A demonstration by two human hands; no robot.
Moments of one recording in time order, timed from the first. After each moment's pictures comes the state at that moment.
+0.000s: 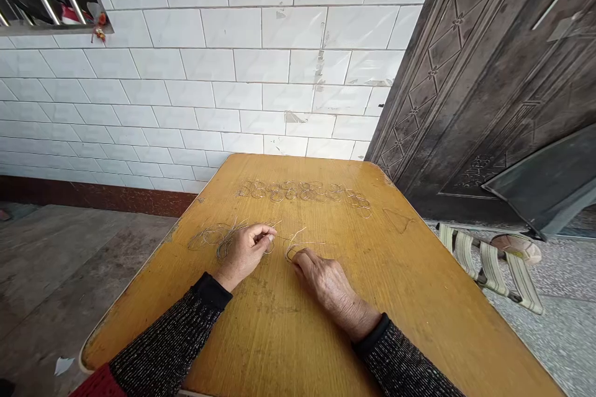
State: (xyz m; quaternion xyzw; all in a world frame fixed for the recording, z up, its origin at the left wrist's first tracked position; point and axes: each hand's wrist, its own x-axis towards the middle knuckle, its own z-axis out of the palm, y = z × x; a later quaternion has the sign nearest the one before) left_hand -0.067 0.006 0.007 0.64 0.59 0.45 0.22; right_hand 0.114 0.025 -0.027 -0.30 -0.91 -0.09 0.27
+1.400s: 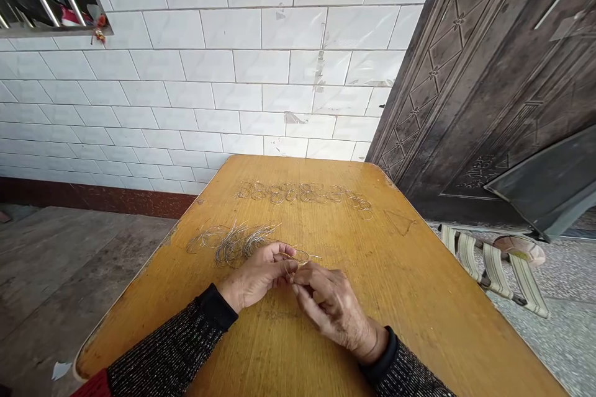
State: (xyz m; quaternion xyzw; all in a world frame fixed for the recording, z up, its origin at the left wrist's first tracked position) left_hand -0.041 -0.006 -0.003 0.41 0.41 0.46 0.67; right_hand 0.124 -0.004 0.002 -0.16 -0.87 0.18 0.44
